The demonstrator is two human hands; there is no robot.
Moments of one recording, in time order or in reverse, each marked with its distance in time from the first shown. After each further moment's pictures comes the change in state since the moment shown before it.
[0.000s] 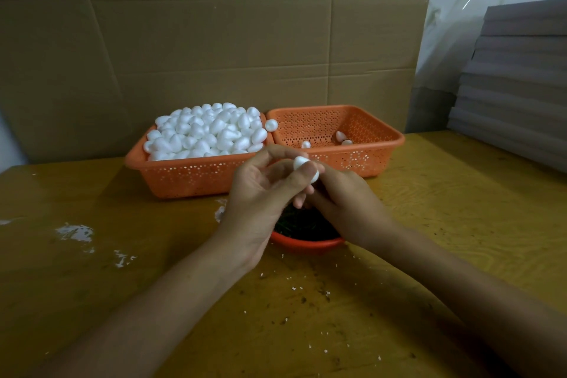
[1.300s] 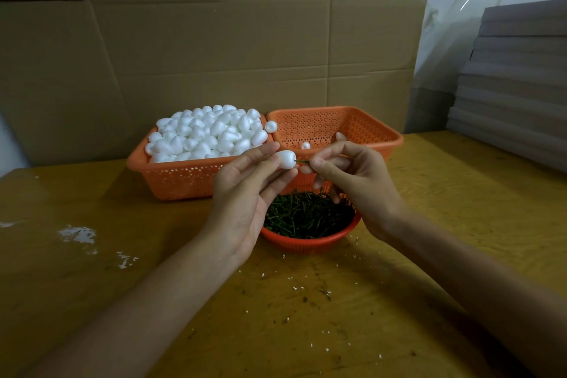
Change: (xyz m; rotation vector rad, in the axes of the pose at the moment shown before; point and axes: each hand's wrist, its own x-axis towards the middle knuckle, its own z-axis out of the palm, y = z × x) left_hand 0.010 0.001 -0.015 -0.199 0.273 -0.125; right_hand 0.007 0.019 -0.010 0.835 0.170 0.057
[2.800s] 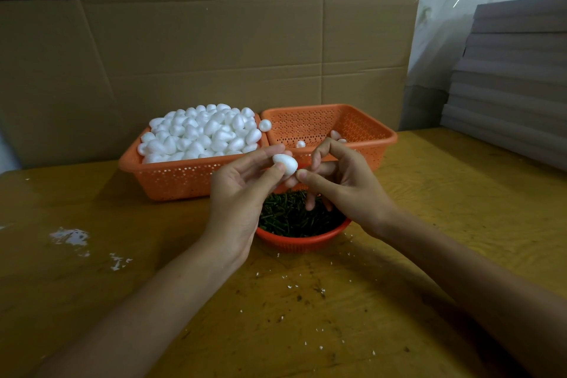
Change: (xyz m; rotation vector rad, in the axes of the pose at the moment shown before) left_hand -0.002 -0.011 -0.002 0.279 -0.060 0.162; right_hand -0.003 -0.003 0.002 -0.135 -0.157 -0.017
